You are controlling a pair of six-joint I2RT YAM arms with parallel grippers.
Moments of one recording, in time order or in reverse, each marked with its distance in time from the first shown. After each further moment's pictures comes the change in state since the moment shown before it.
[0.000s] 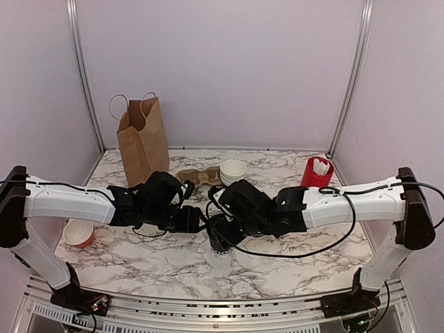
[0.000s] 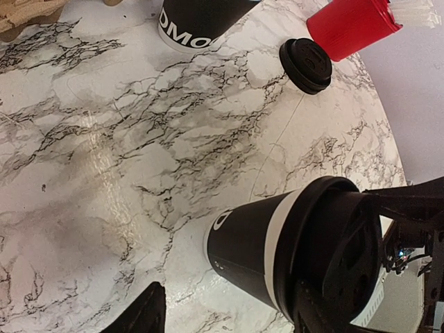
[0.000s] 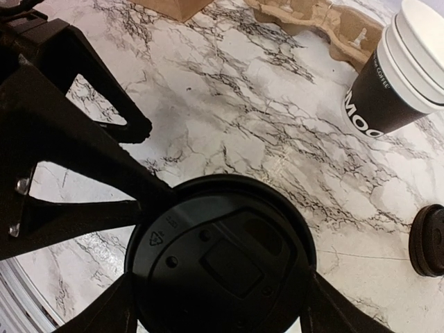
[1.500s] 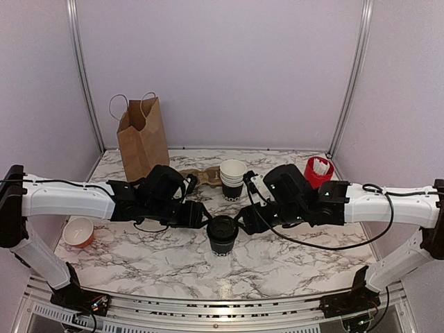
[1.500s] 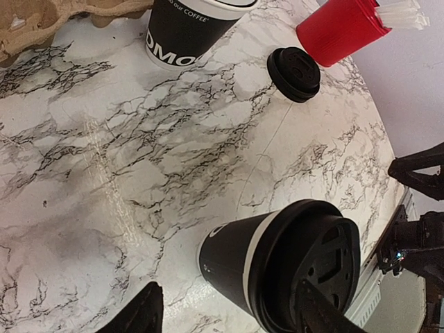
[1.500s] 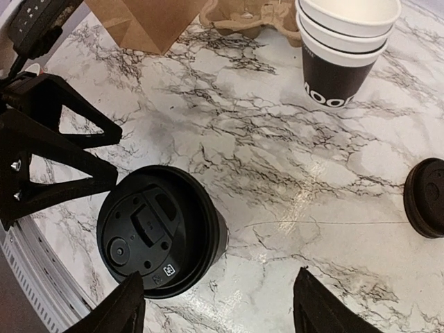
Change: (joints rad) left arm -0.008 -0.001 0.071 -0.057 -0.014 0.022; right arm -0.160 -0.284 -0.200 0.056 -0.178 0.099
